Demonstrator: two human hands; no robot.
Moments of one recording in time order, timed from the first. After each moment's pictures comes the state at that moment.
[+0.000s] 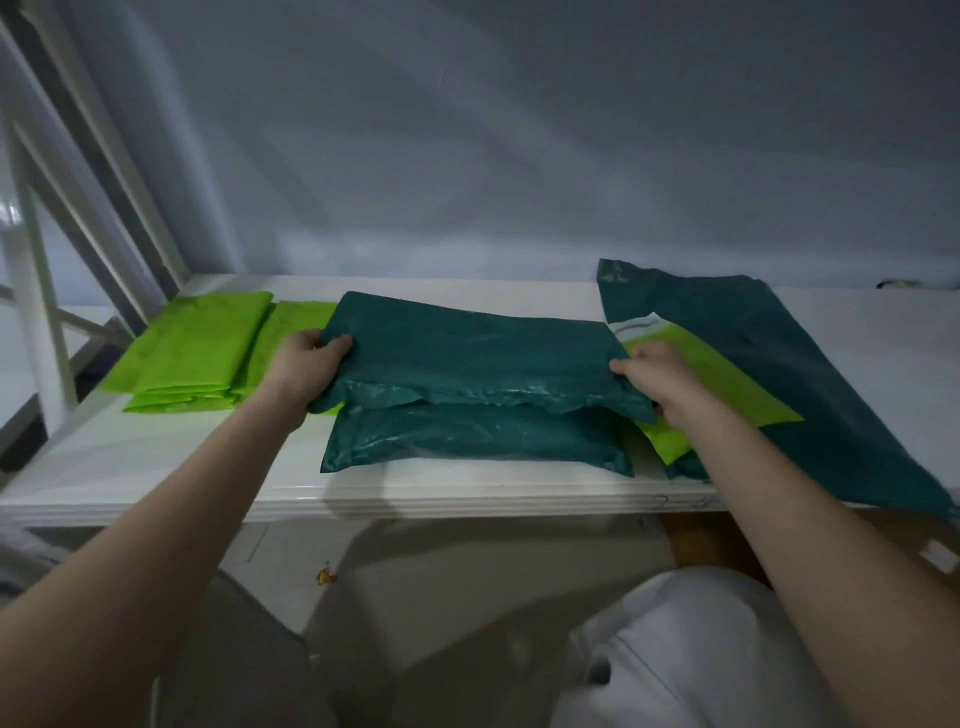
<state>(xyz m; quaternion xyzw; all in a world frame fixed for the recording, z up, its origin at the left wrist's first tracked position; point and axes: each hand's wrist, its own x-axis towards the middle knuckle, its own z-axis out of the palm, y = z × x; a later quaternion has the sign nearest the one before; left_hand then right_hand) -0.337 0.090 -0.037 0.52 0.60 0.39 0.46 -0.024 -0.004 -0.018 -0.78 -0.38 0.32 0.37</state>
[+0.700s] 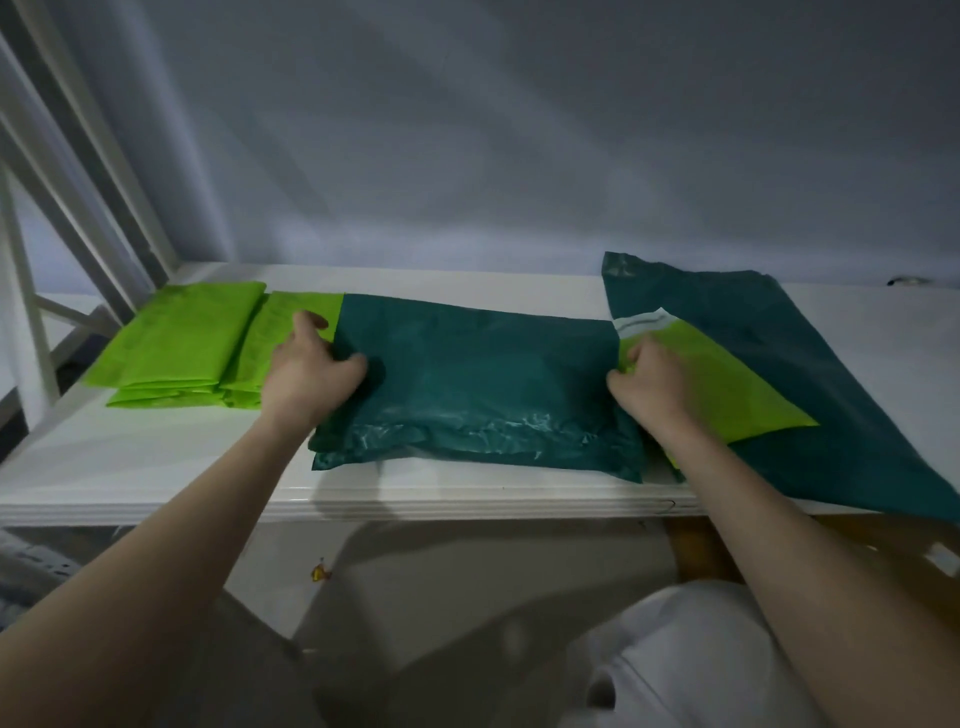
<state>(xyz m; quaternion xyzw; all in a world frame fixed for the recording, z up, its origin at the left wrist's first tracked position) -0.336 0.094 -0.056 0.64 0.67 0.29 0.21 -0.027 -0.001 -0.042 -0.83 -0.48 0.10 0.27</state>
